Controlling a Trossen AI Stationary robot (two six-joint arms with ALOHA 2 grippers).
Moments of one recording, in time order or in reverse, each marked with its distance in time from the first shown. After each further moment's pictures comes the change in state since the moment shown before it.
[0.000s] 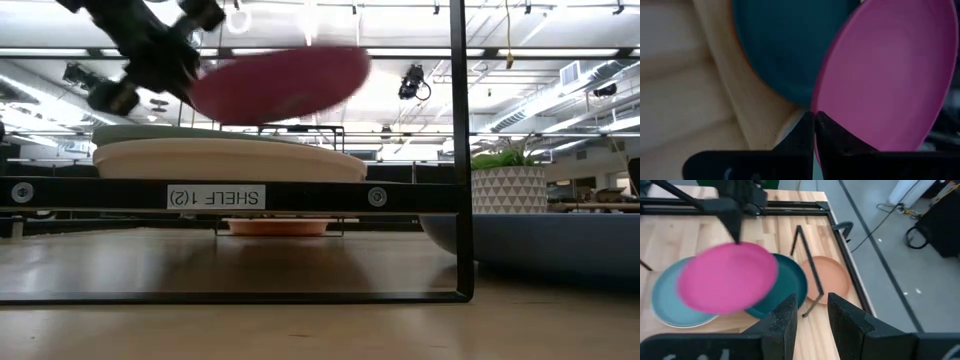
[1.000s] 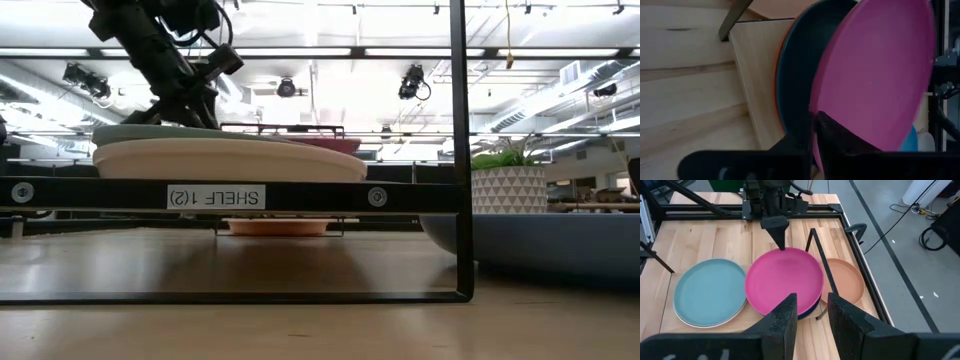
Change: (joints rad) left arm 0.260 0.079 0.000 0.002 0.061 0.188; right arm 0.026 0.000 0.000 0.007 -0.030 0.028
